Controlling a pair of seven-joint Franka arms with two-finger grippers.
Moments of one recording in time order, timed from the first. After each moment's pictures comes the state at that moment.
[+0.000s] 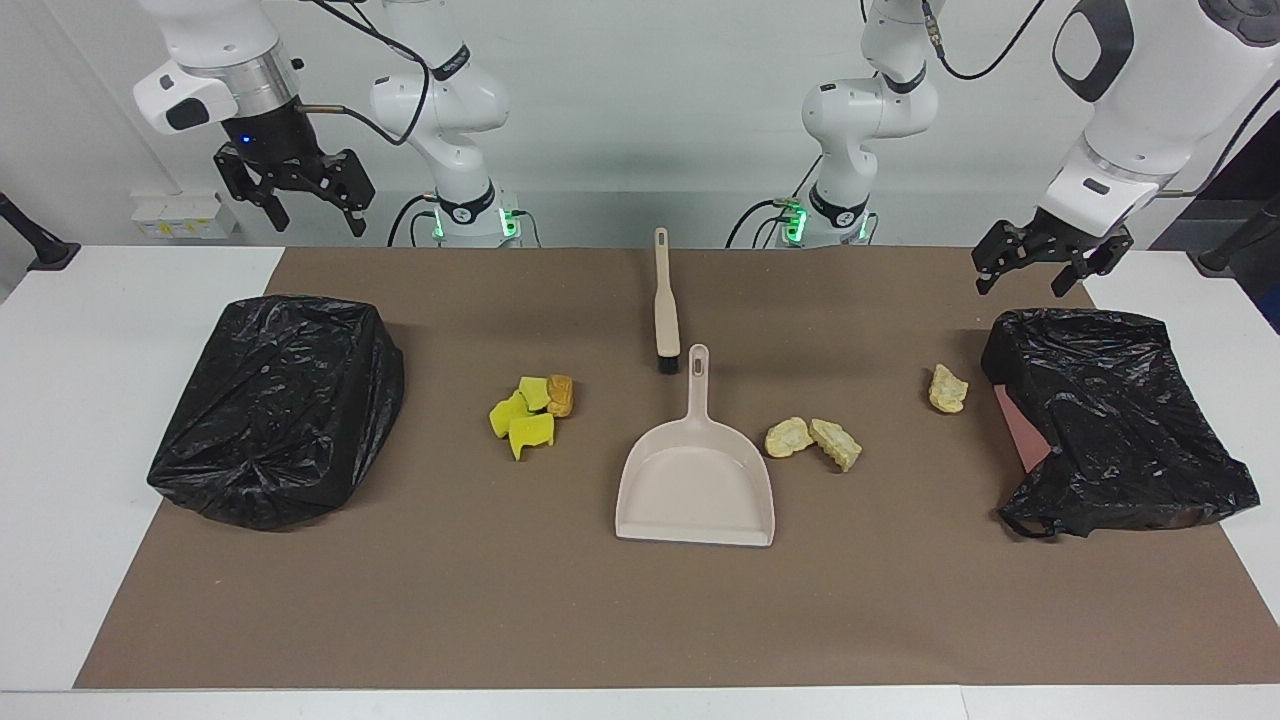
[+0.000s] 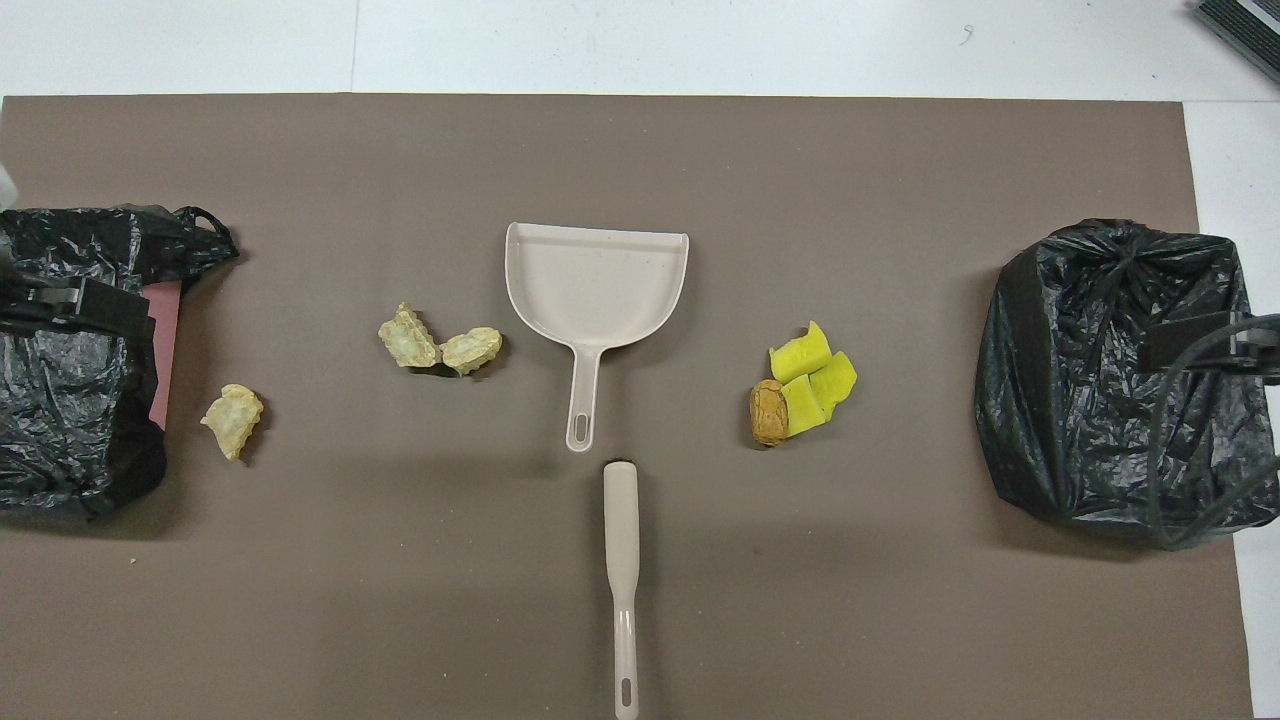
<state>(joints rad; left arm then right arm) 0.02 0.03 -0.06 -1.56 0.01 1.56 0.07 0.06 -0.10 -0.07 -1.59 -0.01 1.52 0.10</state>
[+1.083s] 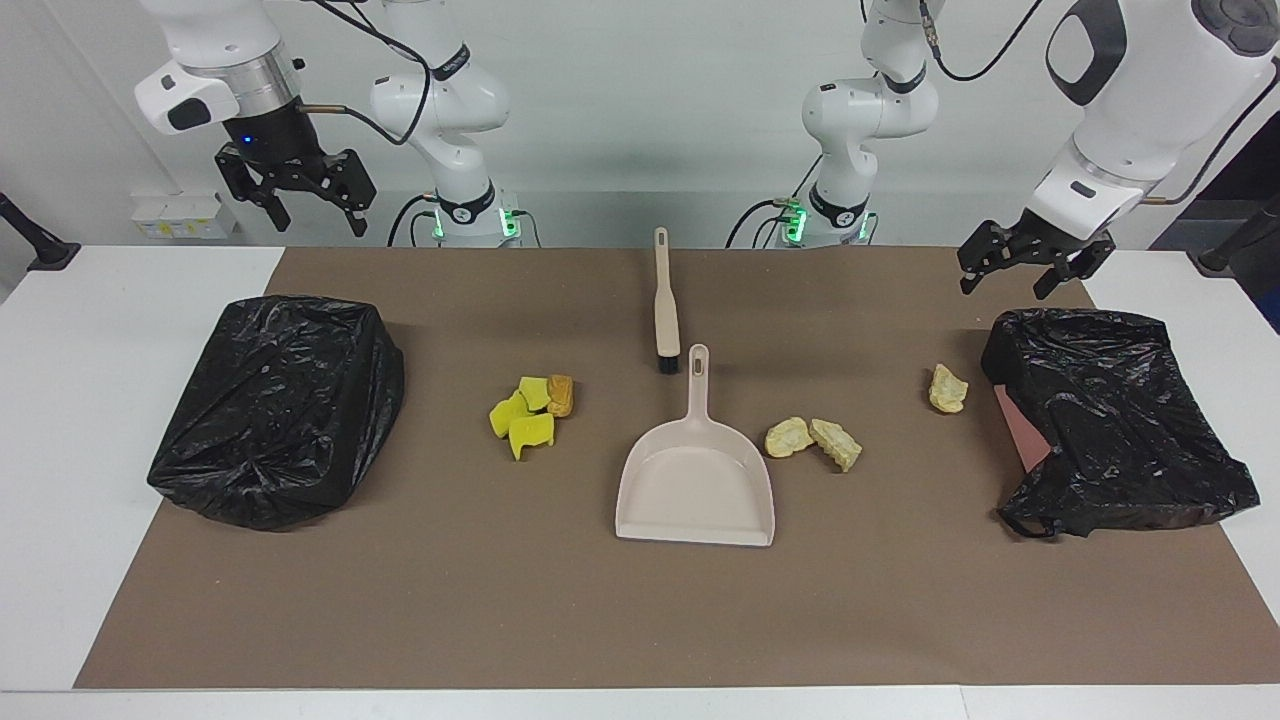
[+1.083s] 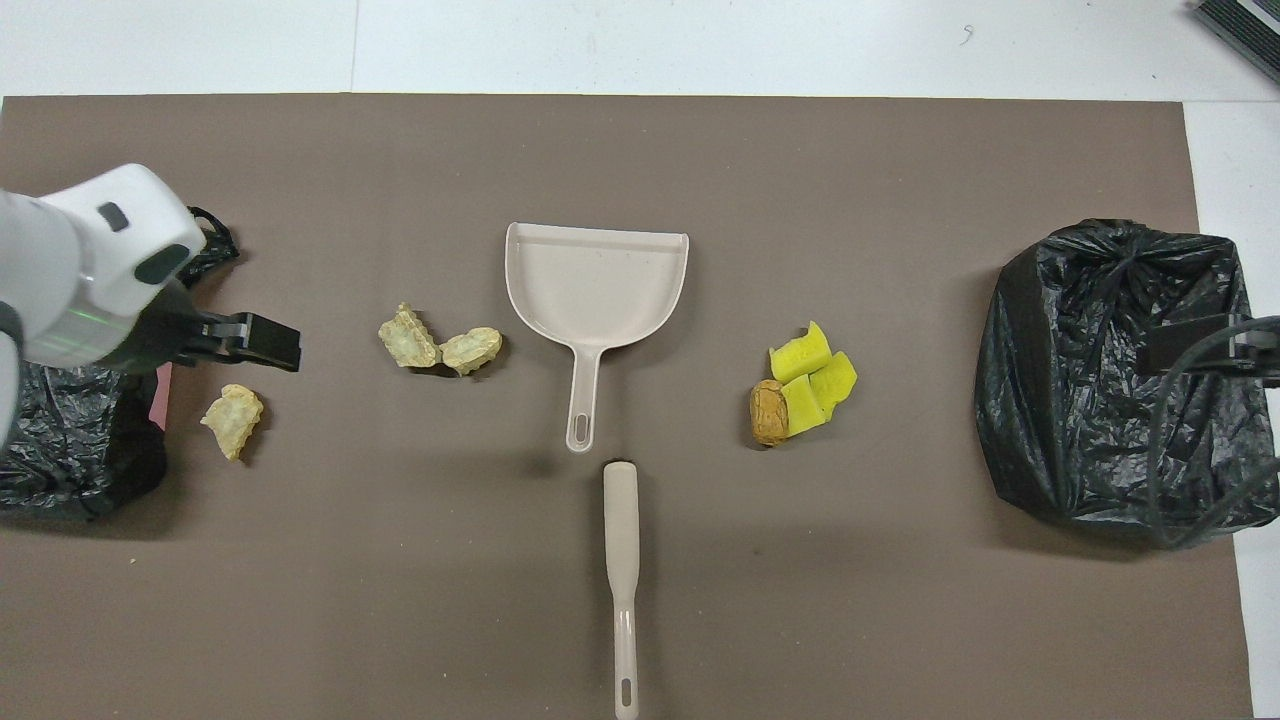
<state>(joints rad) -0.11 -0.03 -0.08 -1.78 -0.09 1.72 -0.05 0.06 -0.10 -0.07 -1.59 -0.01 1.51 0.10</state>
